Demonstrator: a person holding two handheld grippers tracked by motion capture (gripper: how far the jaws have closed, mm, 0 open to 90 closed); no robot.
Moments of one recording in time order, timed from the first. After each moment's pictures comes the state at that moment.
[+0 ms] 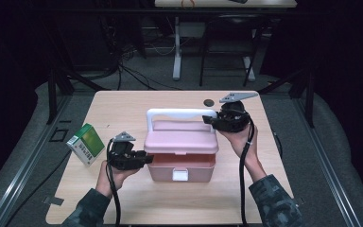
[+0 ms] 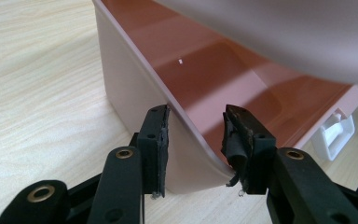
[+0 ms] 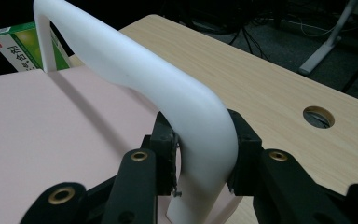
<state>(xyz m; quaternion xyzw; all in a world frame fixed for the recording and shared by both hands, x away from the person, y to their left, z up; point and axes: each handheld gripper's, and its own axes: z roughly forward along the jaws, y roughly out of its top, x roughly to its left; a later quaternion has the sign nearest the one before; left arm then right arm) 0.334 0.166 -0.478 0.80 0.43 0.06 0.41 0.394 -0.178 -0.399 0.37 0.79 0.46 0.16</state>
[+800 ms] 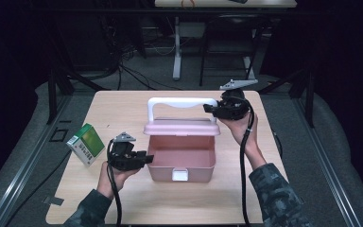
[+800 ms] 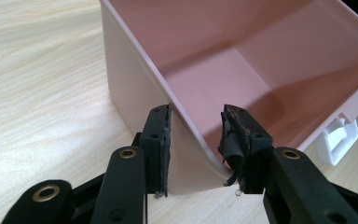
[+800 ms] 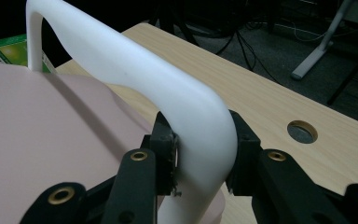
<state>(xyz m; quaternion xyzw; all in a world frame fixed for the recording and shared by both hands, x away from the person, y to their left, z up) 0.332 0.165 -0.478 0.80 0.44 0.06 0.41 0.422 -0.181 -0.383 0.37 0.79 0.45 0.17</state>
